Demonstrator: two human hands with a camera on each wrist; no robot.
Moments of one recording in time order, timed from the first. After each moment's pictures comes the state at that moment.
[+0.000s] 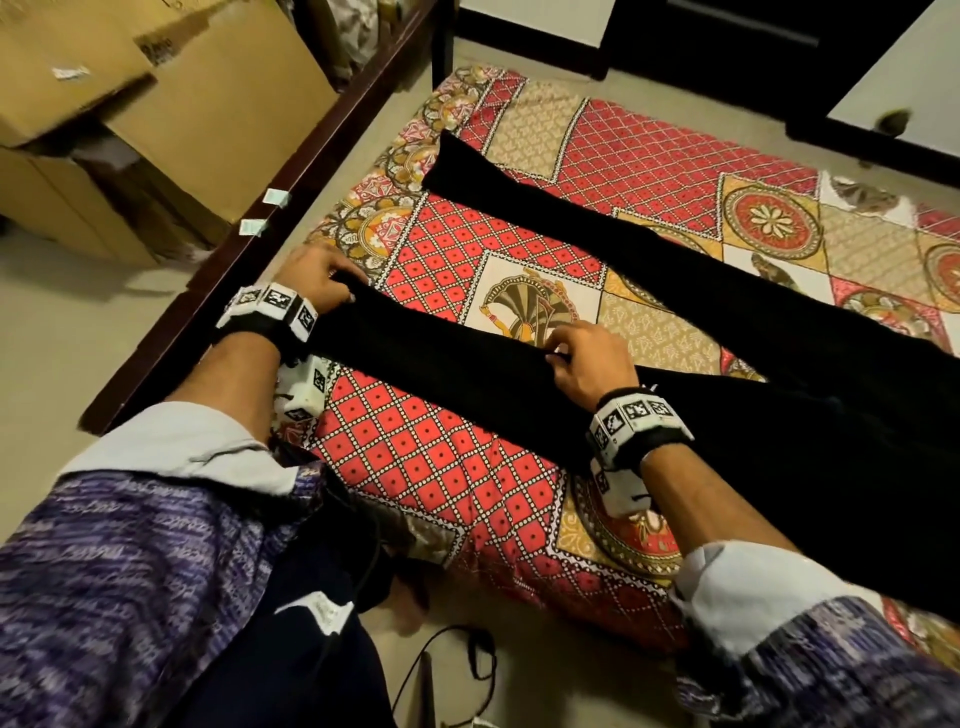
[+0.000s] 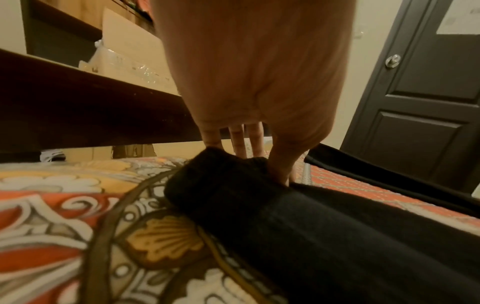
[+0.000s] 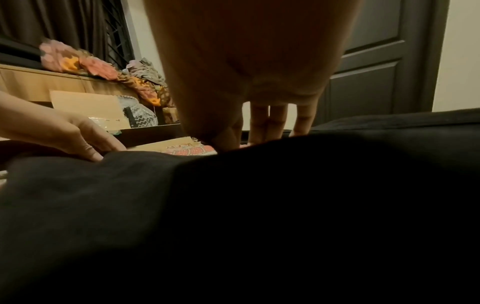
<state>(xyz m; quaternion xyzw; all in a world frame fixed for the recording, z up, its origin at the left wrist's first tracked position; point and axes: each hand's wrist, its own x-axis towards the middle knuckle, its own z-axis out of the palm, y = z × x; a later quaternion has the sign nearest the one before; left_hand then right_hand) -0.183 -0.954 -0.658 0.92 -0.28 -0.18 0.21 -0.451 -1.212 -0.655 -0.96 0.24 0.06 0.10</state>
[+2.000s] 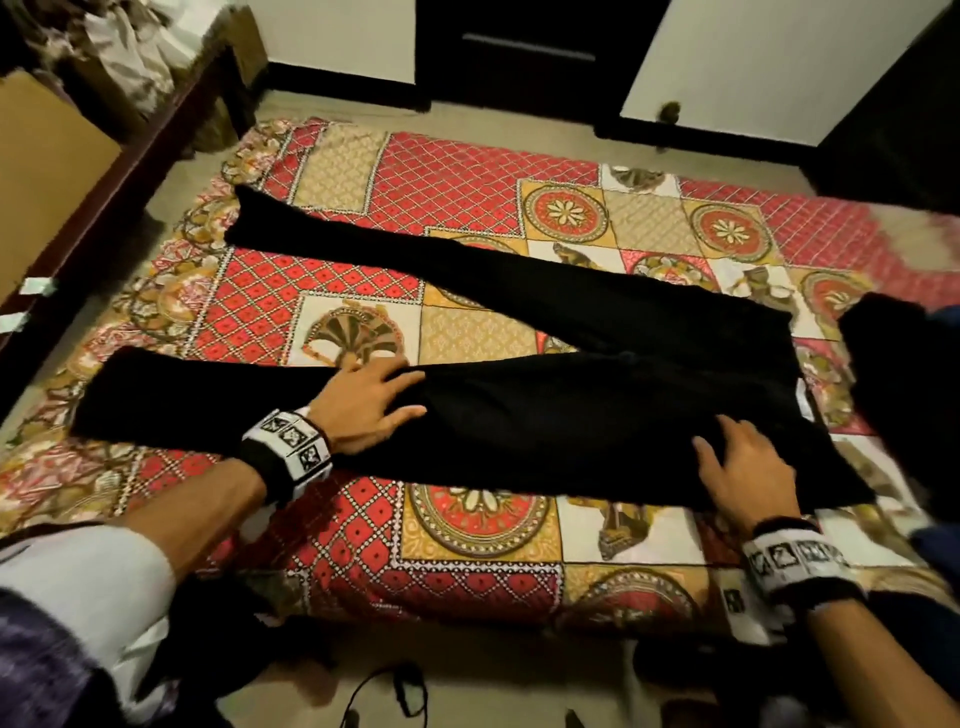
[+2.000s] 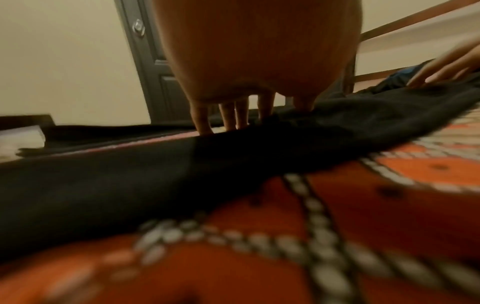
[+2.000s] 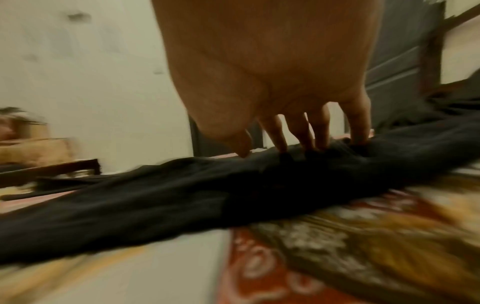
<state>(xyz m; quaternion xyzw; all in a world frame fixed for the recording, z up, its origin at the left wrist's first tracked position) -0.381 -1.115 -0.684 0.76 -0.64 -0.09 0.00 -0.812 -1.376 -0.642 -0.81 0.58 -0.02 0.10</state>
